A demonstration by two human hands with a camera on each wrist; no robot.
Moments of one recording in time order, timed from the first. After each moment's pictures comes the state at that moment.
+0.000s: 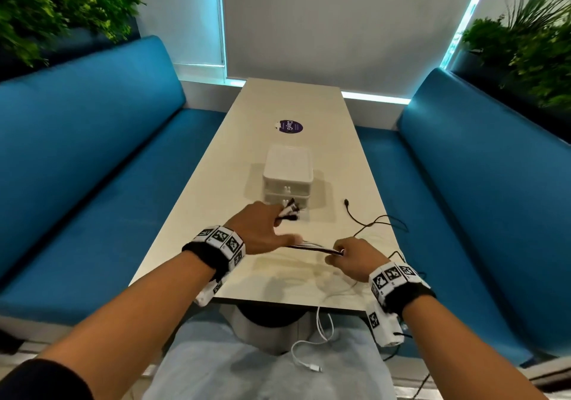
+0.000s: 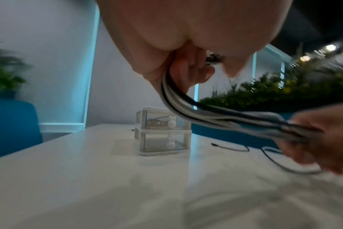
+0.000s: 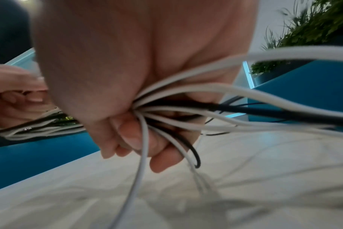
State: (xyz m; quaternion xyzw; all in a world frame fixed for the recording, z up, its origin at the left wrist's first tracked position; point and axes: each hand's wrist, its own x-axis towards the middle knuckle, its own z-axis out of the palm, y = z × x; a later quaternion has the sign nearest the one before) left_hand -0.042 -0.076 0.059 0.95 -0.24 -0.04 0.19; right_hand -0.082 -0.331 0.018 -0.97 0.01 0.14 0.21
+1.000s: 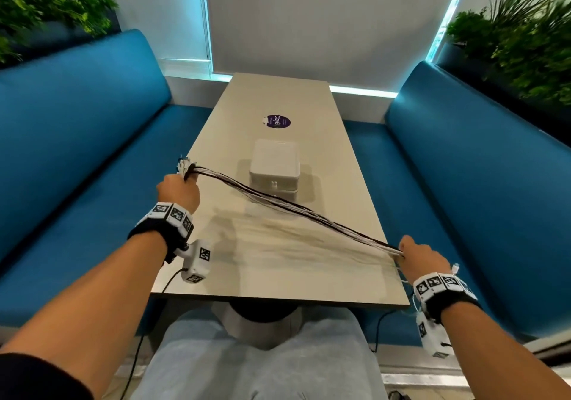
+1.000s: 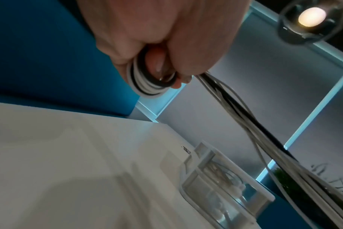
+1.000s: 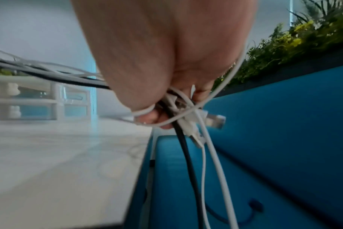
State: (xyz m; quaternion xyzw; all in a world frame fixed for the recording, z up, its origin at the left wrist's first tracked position) left_hand 0.011 0.002 0.060 0.87 0.24 0.11 0.41; right_hand -0.109 -0.468 -0.014 -0.98 0.18 0.05 0.00
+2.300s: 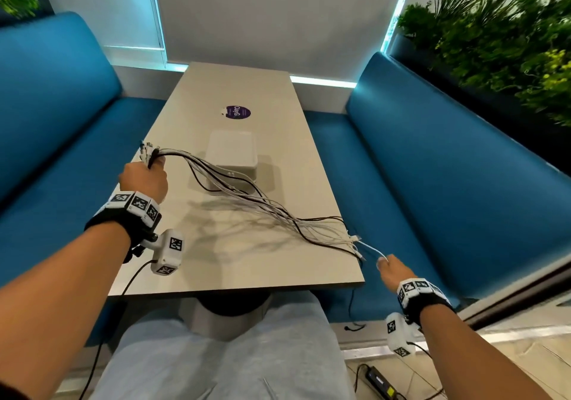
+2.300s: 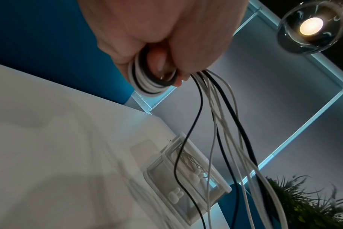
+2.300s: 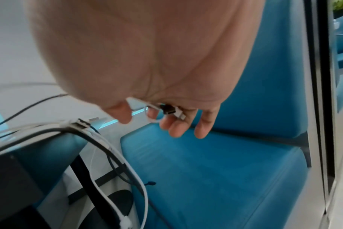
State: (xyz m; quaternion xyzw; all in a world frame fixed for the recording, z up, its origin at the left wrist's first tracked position) left_hand 0.030 -0.027 0.053 0.85 0.24 0.12 0.46; right_hand -0.158 -0.516 -0.065 -0.91 0.33 0.10 0.21
